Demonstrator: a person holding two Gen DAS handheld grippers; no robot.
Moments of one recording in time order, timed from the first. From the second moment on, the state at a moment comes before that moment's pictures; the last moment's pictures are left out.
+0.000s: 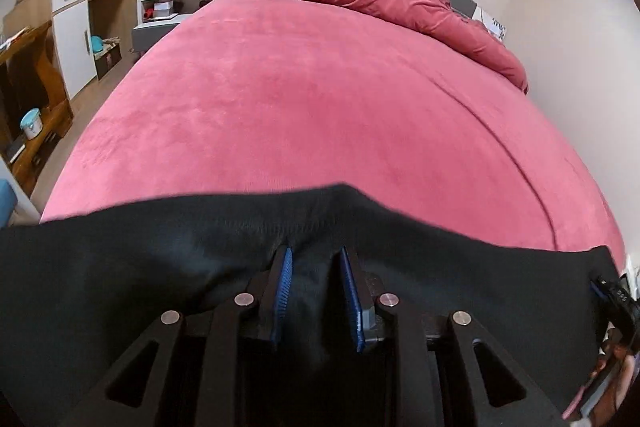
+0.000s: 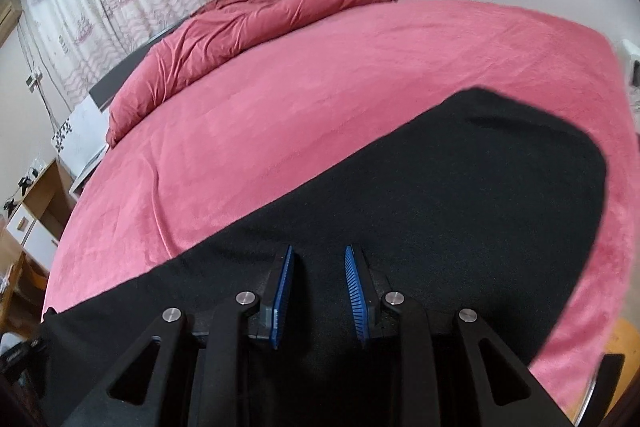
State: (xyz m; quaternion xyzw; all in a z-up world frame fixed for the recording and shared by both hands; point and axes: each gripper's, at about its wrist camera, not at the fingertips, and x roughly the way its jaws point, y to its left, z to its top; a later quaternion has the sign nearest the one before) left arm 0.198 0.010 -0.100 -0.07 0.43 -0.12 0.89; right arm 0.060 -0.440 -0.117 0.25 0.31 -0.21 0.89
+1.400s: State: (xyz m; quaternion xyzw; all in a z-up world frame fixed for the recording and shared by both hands) left arm 0.082 -0.023 -0.091 -0.09 0.46 -0.25 0.84; right arm -0.021 -0.401 -0.130 0.53 0.34 -0.02 0.78
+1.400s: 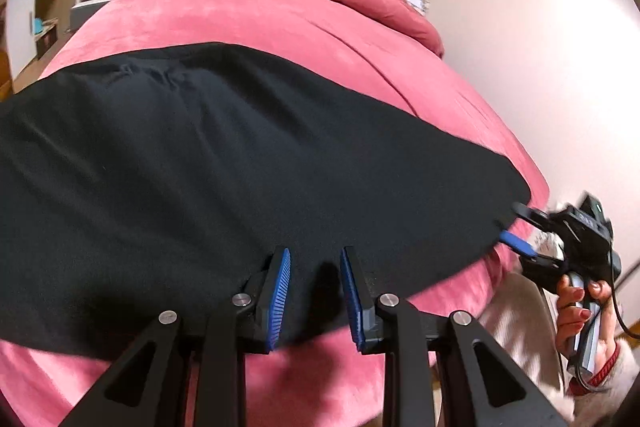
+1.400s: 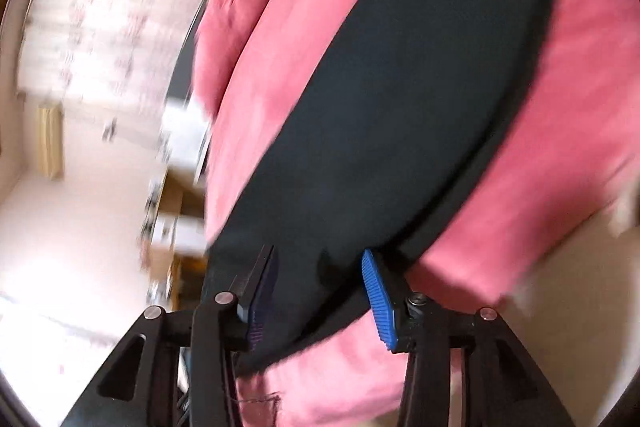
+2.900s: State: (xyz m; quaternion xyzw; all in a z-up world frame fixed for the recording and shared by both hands) left arm 0.084 0.068 -0.121 -0.18 0.43 -0.12 0.88; right arm -0.007 -0.467 0.020 0.41 0.20 -0.19 0.87
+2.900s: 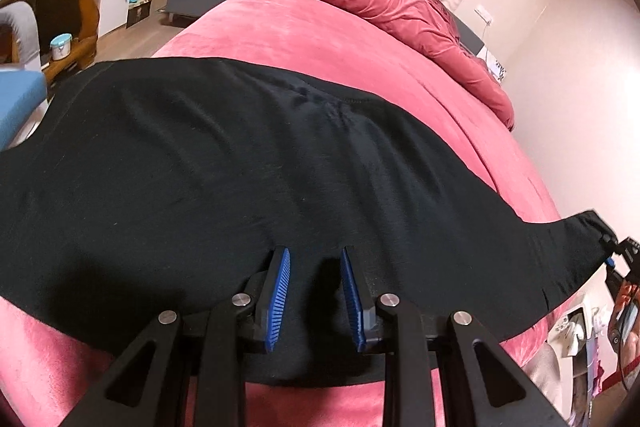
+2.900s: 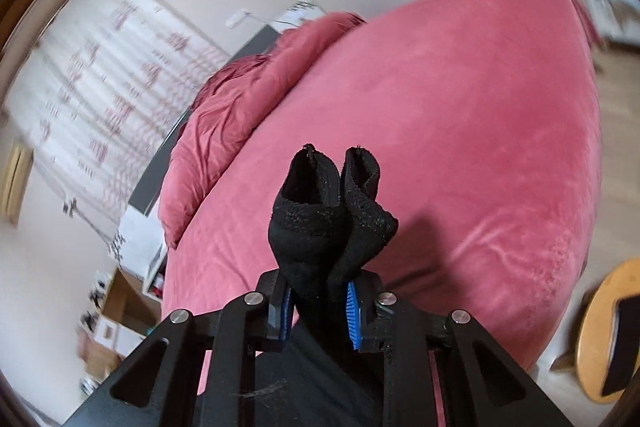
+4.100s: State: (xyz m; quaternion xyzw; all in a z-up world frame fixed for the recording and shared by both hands) left arm 0.081 0.116 -0.149 -0.23 0.41 -0.17 0.86; right arm 0.075 -0.125 -0.058 0.05 0.40 0.03 0.92
